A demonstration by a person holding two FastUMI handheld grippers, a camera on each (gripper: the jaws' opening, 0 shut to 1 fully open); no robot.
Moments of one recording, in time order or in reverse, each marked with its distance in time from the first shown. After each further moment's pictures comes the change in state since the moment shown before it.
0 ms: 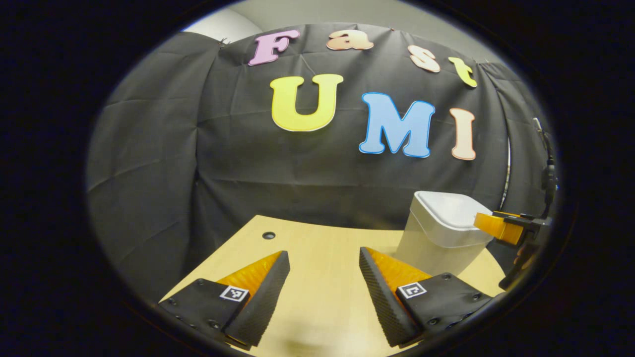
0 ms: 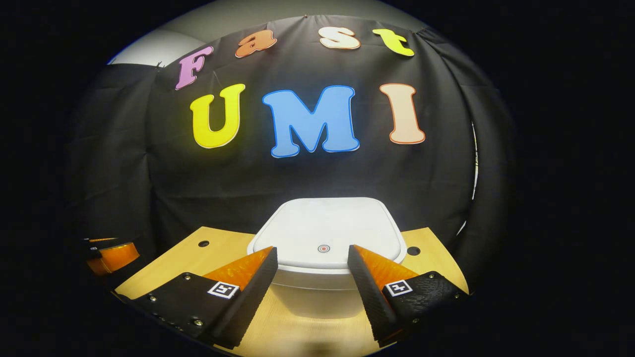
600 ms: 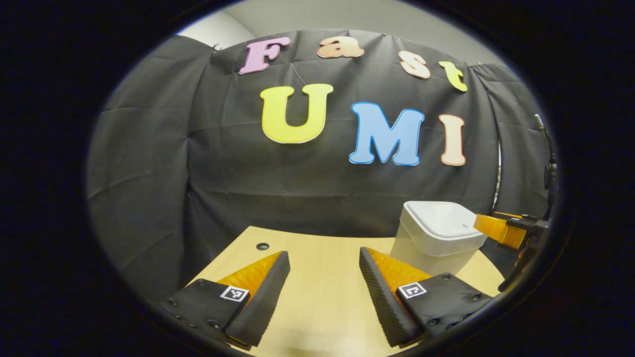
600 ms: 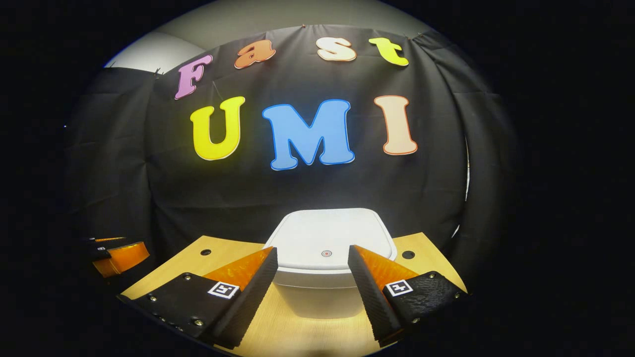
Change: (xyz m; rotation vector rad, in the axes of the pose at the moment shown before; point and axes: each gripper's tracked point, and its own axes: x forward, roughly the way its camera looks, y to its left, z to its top) left arm -0.005 -0.015 0.031 0.034 -0.050 -0.075; right arm -0.033 0.008 0.022 0.008 -0.061 -0.042
